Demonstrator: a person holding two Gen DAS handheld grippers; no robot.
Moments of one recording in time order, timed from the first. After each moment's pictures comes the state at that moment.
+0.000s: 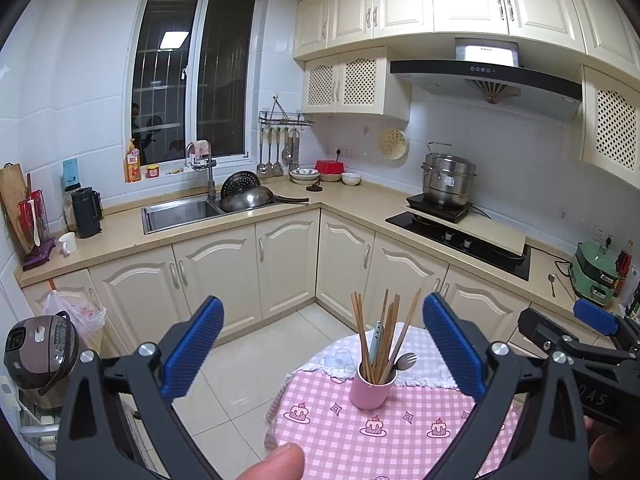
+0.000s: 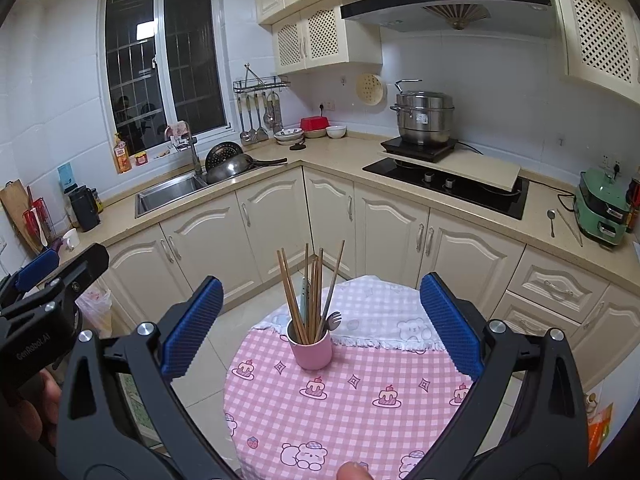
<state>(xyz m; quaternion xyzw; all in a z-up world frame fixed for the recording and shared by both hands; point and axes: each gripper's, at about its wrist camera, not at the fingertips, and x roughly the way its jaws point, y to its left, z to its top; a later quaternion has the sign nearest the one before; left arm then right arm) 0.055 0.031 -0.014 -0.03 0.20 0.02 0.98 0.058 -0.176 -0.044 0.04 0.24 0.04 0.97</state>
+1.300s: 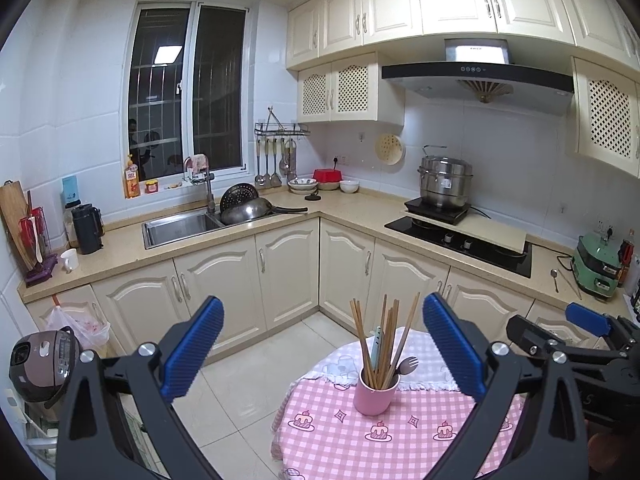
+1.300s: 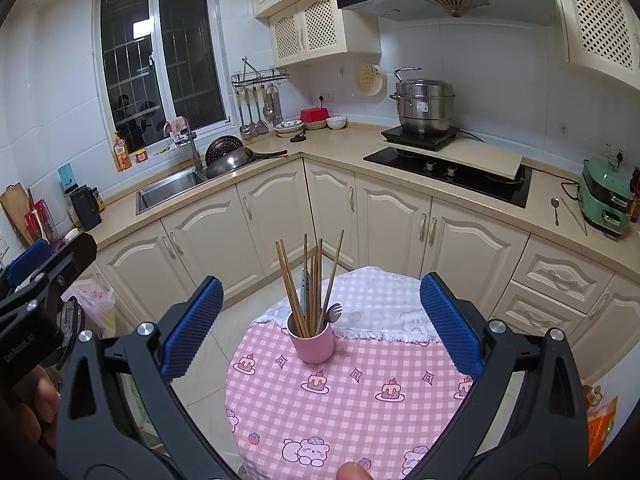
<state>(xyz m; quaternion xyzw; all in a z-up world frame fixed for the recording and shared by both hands) 0.053 0.021 -0.014 -0.01 0.18 0.02 0.98 0.058 -0.175 -0.055 0.05 0.25 0.04 0.97</state>
